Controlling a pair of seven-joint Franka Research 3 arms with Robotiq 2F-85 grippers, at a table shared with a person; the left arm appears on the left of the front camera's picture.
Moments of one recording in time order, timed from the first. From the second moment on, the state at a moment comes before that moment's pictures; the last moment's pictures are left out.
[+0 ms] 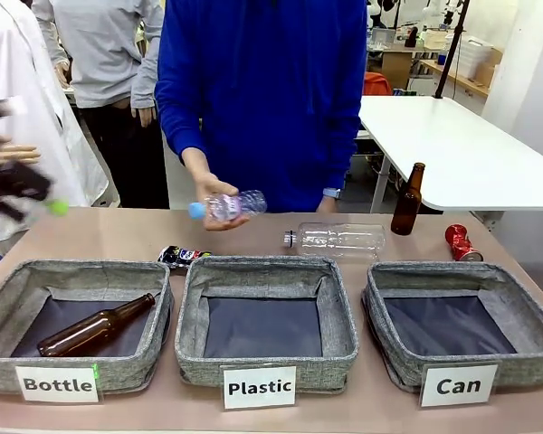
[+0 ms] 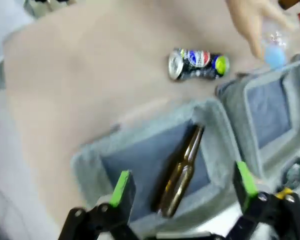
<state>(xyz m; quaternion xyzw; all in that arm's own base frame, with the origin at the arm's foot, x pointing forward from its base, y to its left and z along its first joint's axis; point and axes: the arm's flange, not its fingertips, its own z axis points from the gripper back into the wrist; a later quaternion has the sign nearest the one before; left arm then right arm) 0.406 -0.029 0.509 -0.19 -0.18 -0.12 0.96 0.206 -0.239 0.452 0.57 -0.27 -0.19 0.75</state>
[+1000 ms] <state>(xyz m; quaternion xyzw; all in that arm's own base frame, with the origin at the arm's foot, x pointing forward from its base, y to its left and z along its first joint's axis) 0.297 0.113 0.494 -0.30 -0.24 -0.17 0.91 0.206 -0.240 0.452 0.57 -0.27 -0.19 0.75</state>
